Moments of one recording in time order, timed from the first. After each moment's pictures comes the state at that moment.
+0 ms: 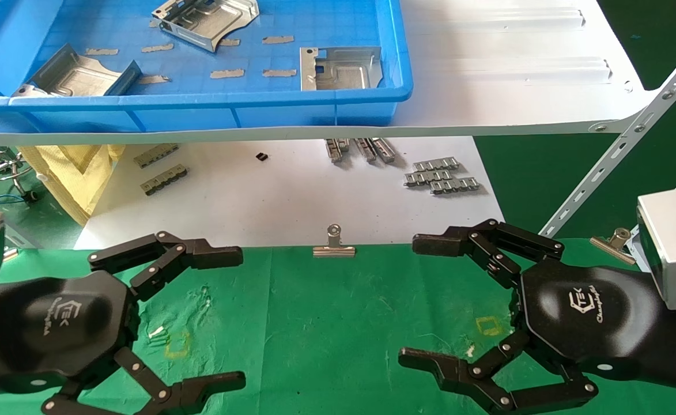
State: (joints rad) left arm -1.08 0.61 0.28 -1.28 0.73 1.49 -0.19; right arm 1.09 -0.57 -0.38 1.24 -0.65 -1.44 0.13
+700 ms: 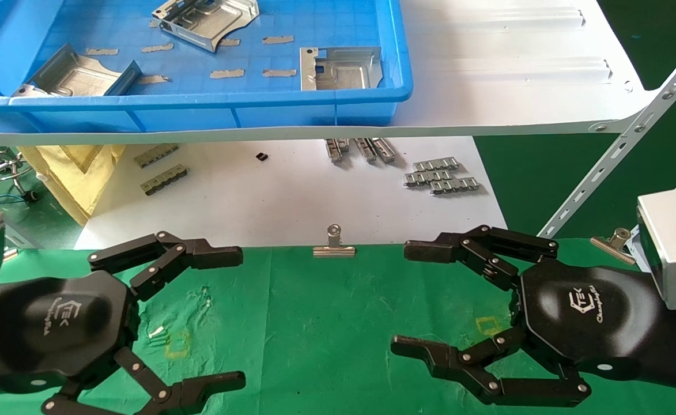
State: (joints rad) left arm -1.08 0.61 0.28 -1.28 0.73 1.49 -0.19; right arm 1.09 -0.57 -0.38 1.24 -0.65 -1.44 0.13
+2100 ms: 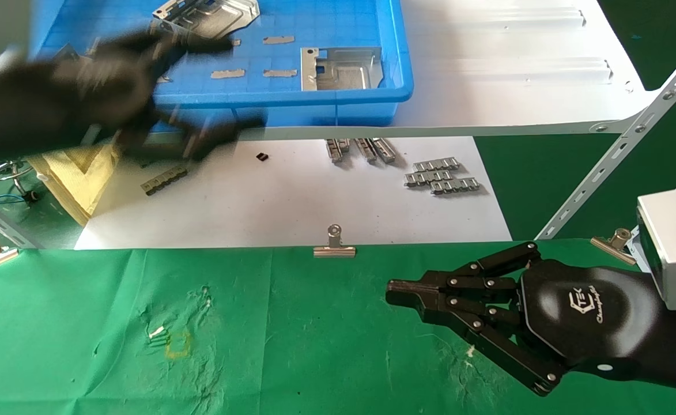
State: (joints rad) left arm -1.59 0.84 0.39 -0.92 1.04 1.31 -0.20; right arm 1.09 -0.57 -0.38 1.24 -0.65 -1.44 0.13
